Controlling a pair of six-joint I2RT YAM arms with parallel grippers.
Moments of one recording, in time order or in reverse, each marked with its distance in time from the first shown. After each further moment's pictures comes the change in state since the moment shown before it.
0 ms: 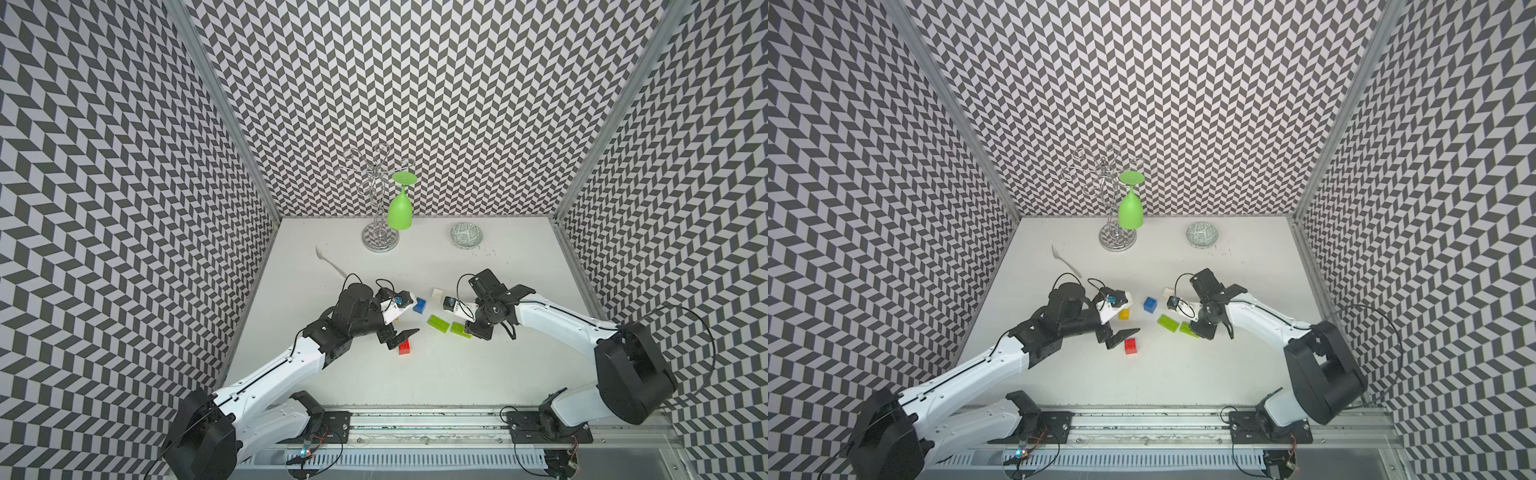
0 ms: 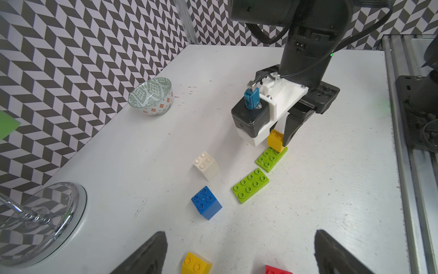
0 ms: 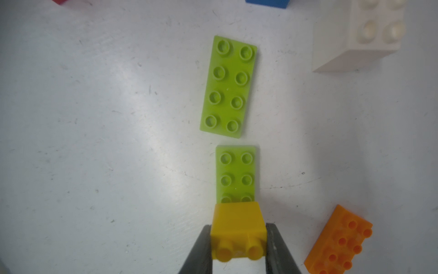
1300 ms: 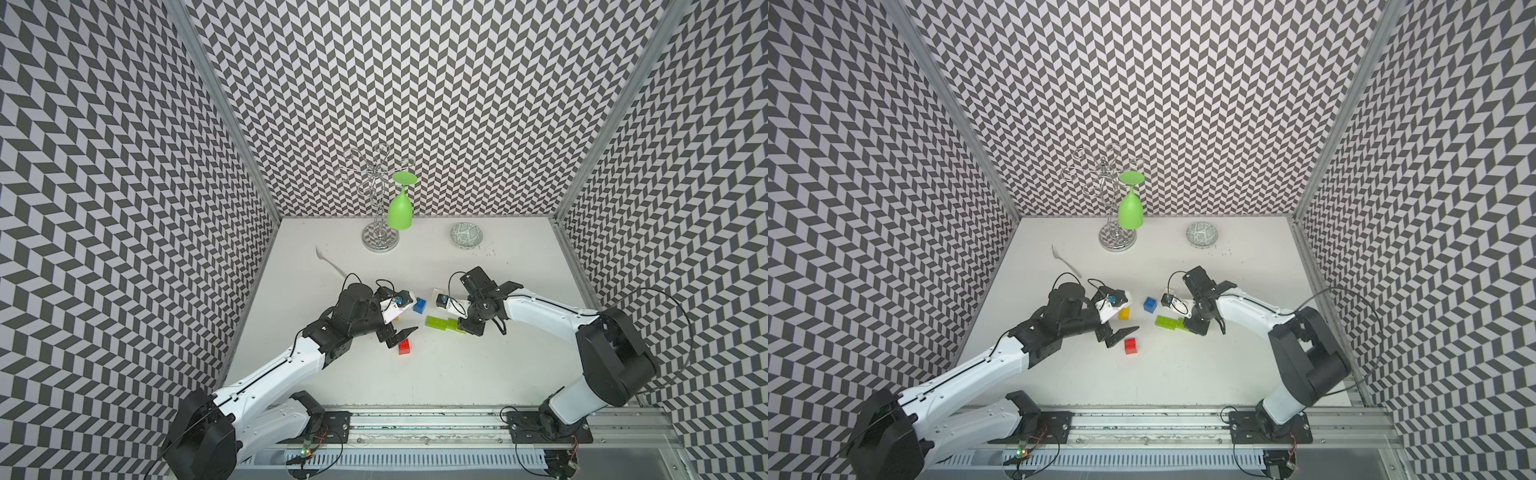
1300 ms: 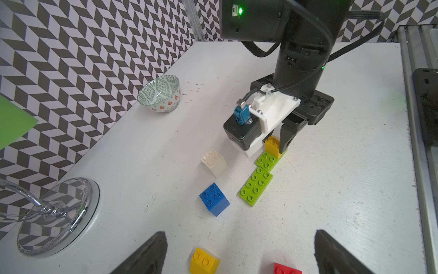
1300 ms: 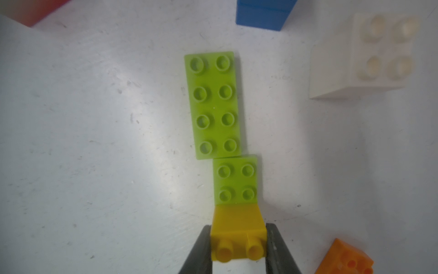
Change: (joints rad) left arm 0.000 -0.001 0.000 0.000 -0.033 0.015; right arm 0.020 0.135 0.064 0.042 0.024 0.003
